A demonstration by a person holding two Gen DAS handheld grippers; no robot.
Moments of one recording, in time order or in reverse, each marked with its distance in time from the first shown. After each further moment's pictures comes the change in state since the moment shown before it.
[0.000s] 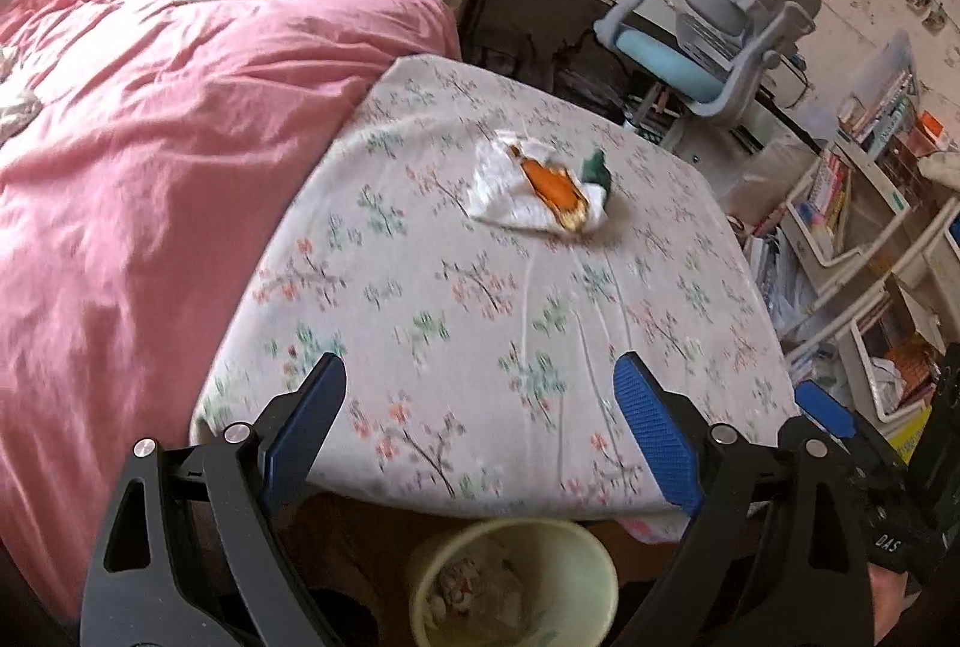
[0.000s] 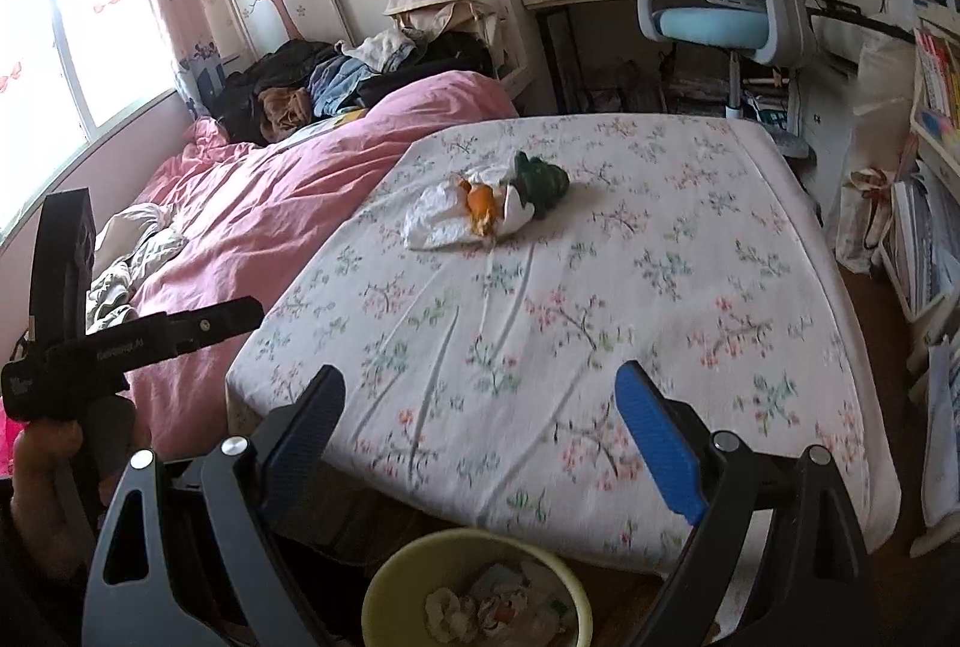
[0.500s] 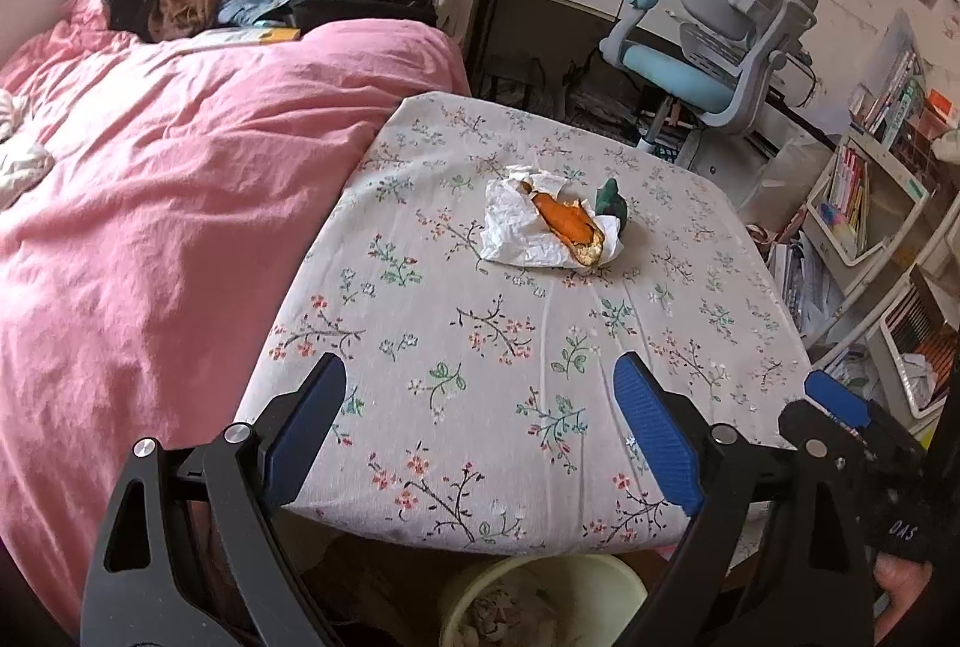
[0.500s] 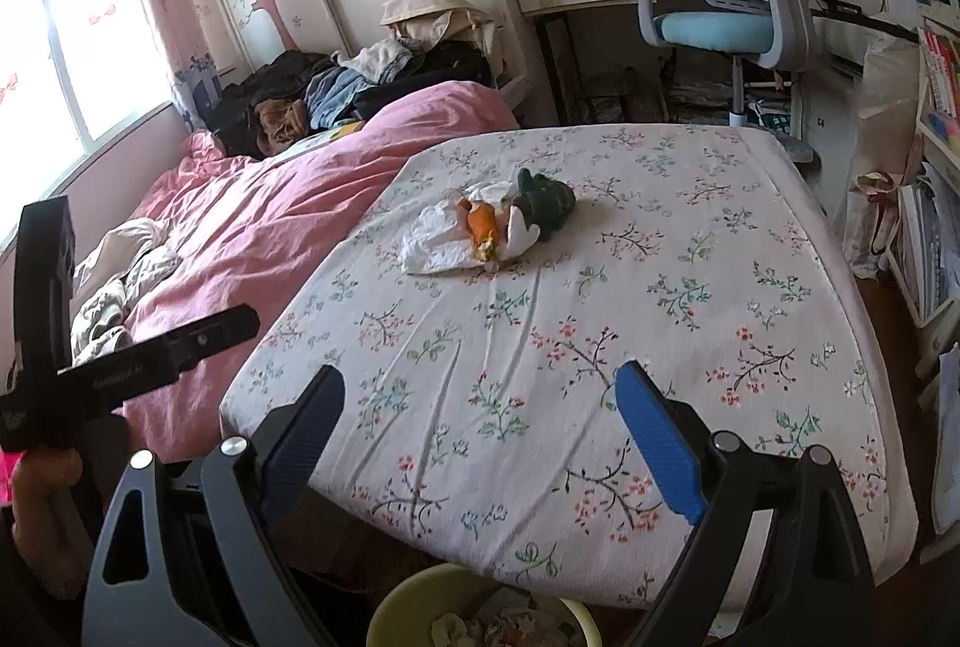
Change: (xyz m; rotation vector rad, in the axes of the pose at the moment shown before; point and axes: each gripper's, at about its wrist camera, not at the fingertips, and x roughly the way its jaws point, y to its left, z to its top) left arm 0.002 -0.012 0.010 0.068 -0.071 0.066; right arm 0.015 -0.002 0.014 0.017 -0.017 0.005
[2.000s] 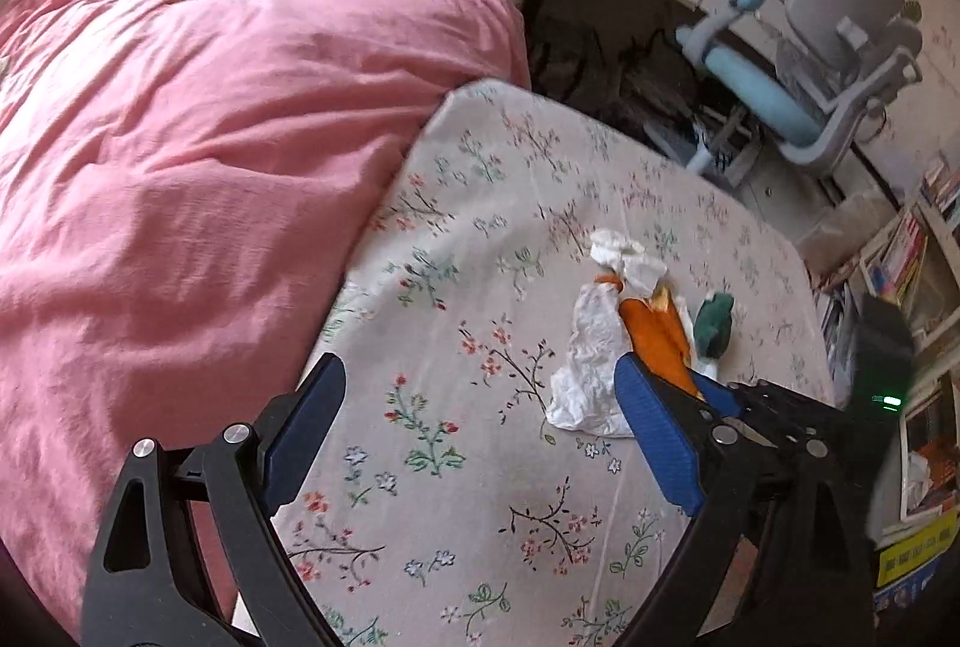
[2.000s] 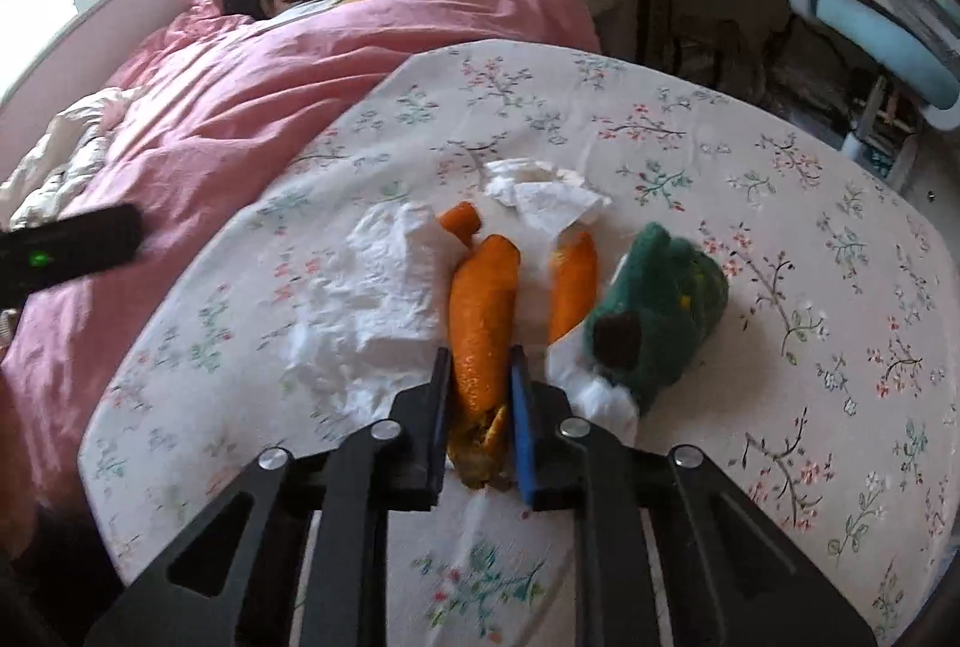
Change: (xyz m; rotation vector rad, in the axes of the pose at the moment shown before) left arm 0.123 0.041 0.107 -0.131 0.156 0.031; right arm 0.187 0.016 0.082 -0.246 0.294 0.050
